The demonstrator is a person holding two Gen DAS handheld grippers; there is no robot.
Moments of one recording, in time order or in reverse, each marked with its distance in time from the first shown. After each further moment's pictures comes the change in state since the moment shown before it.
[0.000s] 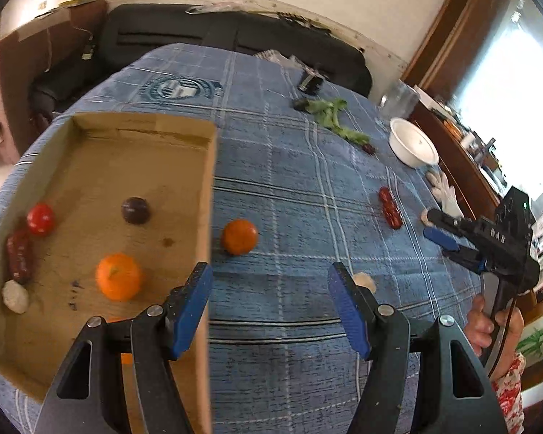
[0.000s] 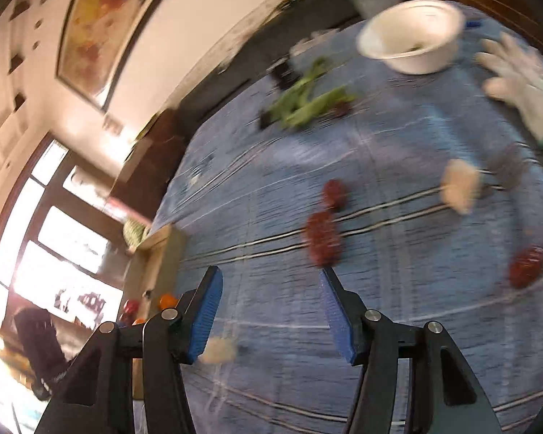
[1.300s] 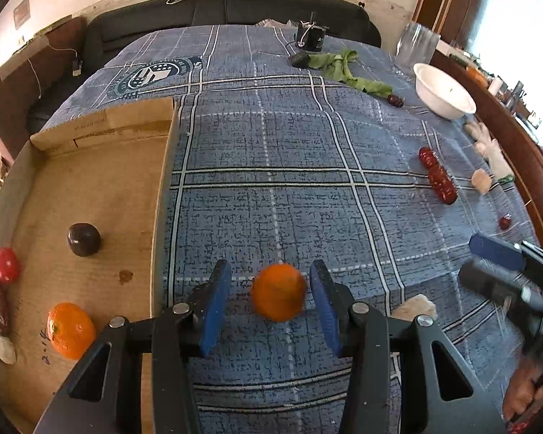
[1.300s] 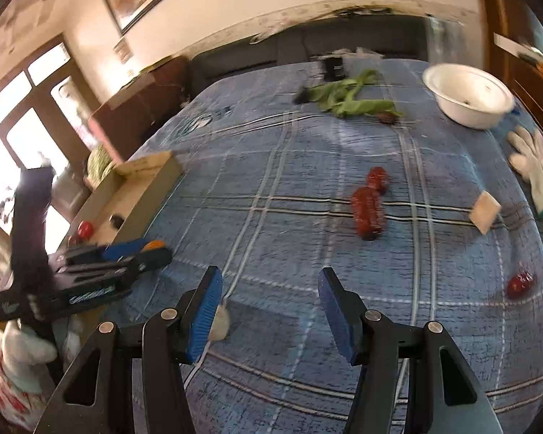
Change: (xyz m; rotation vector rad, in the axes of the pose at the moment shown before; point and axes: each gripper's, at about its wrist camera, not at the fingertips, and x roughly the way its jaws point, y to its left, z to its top) left arm 0.083 -0.023 0.012 0.143 0.102 0.162; right arm 0.036 0.084 -0.056 -0.446 0.096 -0.163
